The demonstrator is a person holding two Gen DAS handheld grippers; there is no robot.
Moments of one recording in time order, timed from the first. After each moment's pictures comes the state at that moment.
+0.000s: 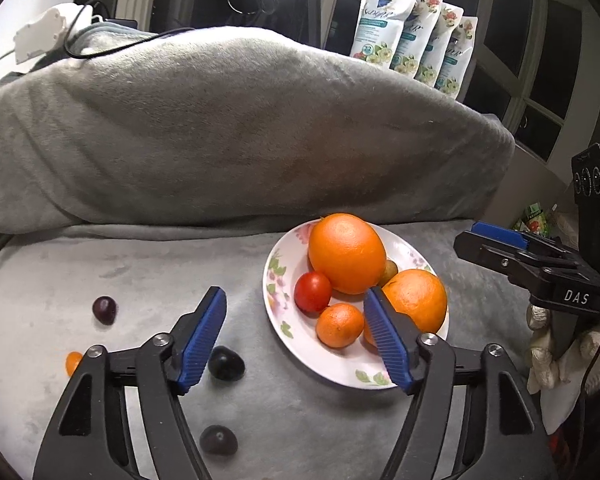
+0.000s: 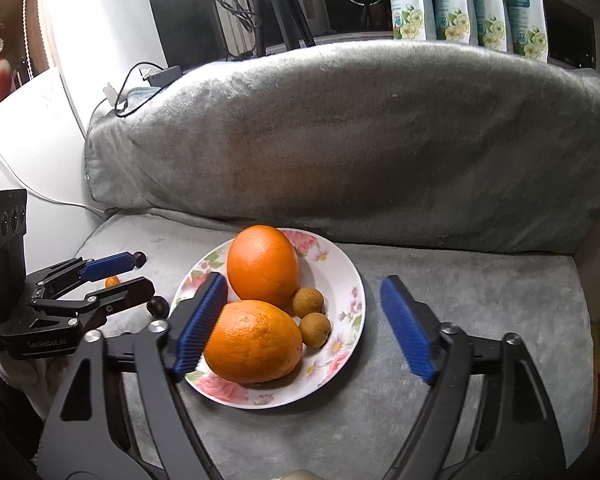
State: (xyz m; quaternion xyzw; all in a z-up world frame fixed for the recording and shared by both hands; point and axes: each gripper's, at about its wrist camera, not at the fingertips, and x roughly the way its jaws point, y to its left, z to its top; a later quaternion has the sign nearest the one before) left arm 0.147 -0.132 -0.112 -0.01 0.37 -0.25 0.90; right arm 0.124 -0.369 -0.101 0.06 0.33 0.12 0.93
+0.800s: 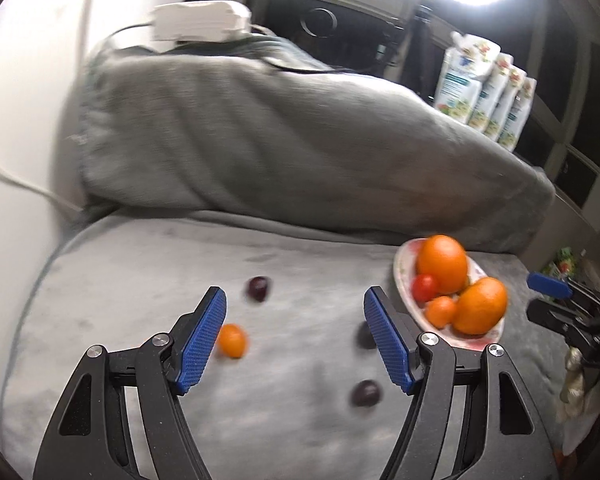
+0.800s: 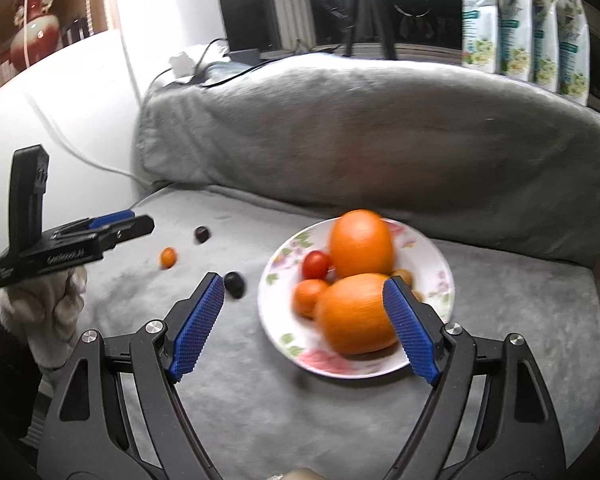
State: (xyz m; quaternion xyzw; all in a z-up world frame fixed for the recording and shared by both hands) left arm 0.131 -0.006 -0.103 -0.06 0.35 -0.15 0.92; right arm 0.083 -0.289 -0.089 0.02 0.33 0.18 0.92
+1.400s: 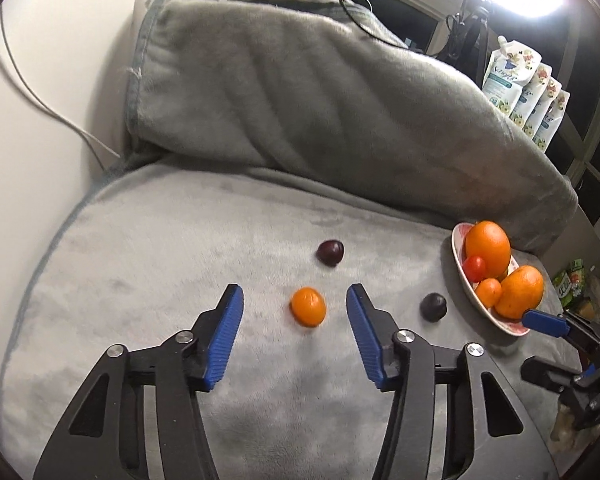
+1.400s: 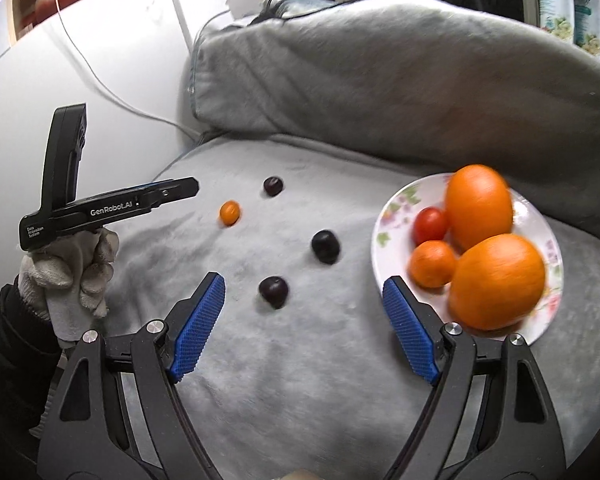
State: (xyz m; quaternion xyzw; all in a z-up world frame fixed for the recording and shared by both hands) left arm 0.140 0.039 -0.144 -0.09 0.39 -0.13 0.91; right arm 0.082 -0.211 -0.129 0.00 0.38 0.25 0.89
